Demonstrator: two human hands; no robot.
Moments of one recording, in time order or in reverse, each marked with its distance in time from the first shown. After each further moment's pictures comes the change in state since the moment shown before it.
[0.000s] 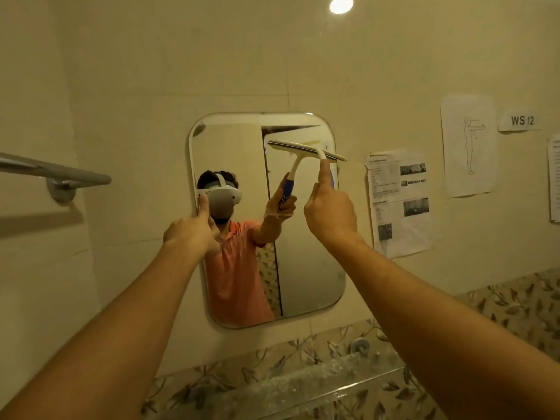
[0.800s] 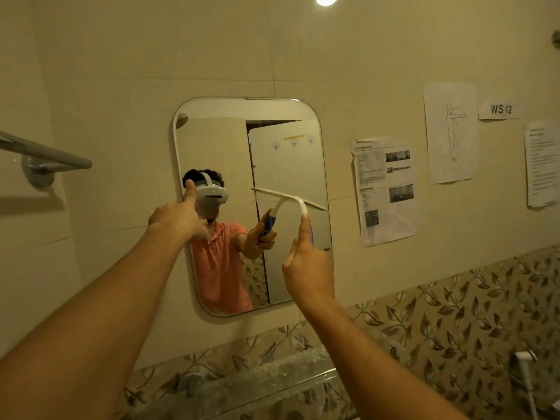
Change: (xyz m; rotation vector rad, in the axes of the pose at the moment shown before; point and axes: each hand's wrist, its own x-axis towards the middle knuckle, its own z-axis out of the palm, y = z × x) left_hand -0.003 -0.002 0.008 0.028 0.012 0.021; right_hand -0.110 0.039 0.054 0.049 -0.122 0.147
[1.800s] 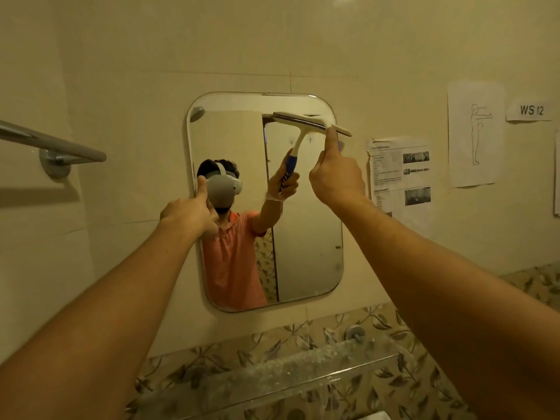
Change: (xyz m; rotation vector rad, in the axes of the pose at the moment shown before) left_hand 0.005 0.002 -0.005 0.004 -0.036 -0.021; right_hand 0.110 -0.064 -0.088 -0.053 0.122 -0.179
